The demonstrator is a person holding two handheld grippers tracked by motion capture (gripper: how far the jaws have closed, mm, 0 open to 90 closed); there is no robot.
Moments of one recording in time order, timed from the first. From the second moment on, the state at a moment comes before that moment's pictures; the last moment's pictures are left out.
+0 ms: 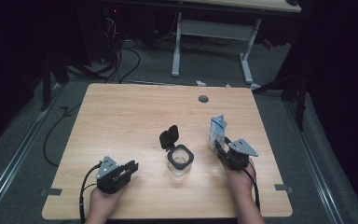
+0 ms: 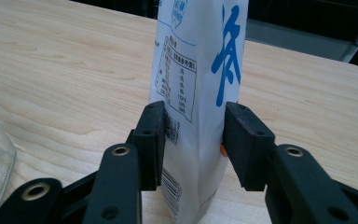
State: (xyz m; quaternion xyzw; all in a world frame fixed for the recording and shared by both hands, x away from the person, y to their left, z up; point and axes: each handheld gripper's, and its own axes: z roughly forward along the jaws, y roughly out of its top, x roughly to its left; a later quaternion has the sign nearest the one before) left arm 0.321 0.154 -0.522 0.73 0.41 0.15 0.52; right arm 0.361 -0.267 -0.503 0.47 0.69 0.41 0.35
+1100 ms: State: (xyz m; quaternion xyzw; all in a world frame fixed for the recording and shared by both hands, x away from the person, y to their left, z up) left arm 0.320 0.153 -0.521 0.74 0.40 0.15 0.52; right arm 0.355 -0.273 -0.496 0.48 0.68 0.44 0.33
